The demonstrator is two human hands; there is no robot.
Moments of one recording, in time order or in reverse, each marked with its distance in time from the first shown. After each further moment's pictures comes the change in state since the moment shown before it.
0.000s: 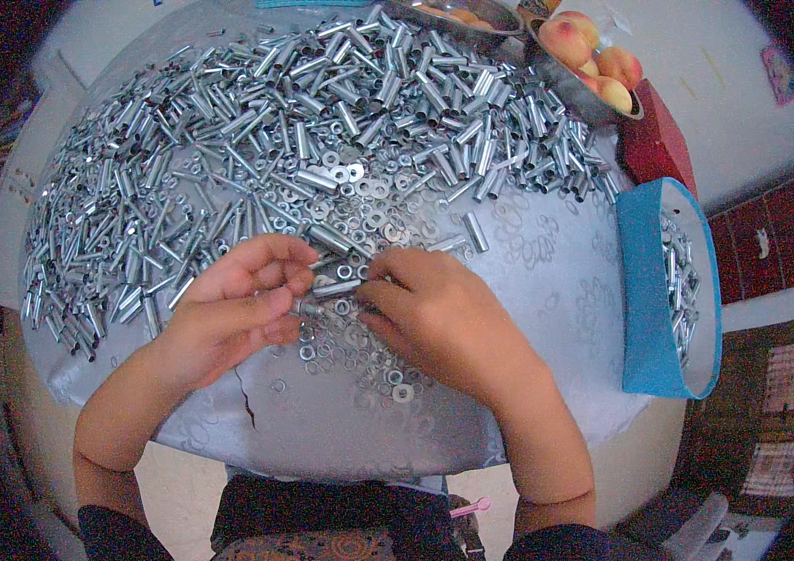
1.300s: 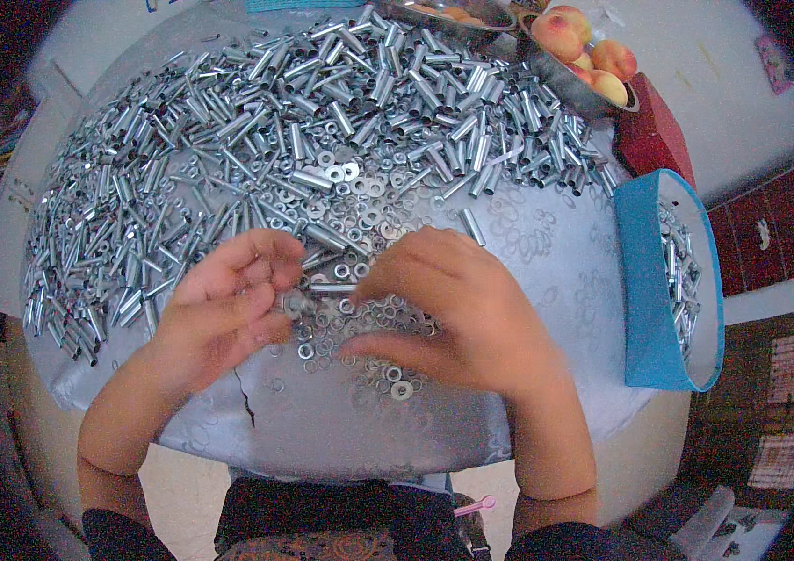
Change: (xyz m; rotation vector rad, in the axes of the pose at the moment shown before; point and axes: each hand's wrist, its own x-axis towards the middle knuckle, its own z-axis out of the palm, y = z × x) left_hand -0.004 0.003 0.003 0.005 -0.009 0.027; right_hand 0.000 -0.006 -0.020 0.201 0.115 -0.047
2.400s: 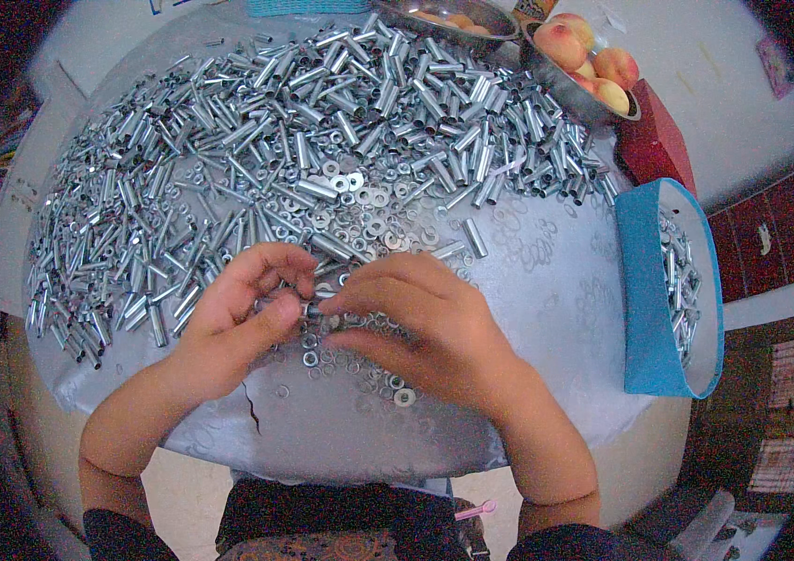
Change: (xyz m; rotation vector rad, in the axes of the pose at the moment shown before) left_hand 0.004 -0.007 0.002 0.449 0.010 0.207; right_hand 0.001 -0.003 0.018 0.099 0.126 -0.012
